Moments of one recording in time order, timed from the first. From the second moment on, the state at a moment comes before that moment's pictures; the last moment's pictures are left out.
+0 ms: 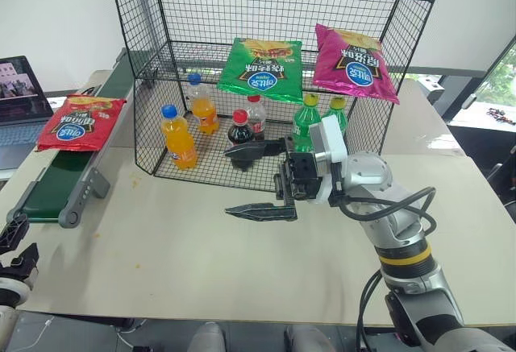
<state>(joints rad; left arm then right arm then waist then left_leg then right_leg) 0.25 0.47 0.99 -0.07 -1.77 0.67 0.13 -0.65 -0.33 0.19 -0.26 0.57 0.34 1.13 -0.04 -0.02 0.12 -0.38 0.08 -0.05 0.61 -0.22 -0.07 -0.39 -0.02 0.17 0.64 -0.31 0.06</state>
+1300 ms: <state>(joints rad) 0.27 0.49 1.02 -0.08 -1.75 0.61 0.07 -0.66 -0.33 0.19 -0.28 0.63 0.34 1.14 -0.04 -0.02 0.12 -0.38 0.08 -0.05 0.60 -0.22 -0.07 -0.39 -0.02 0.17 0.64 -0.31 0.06</state>
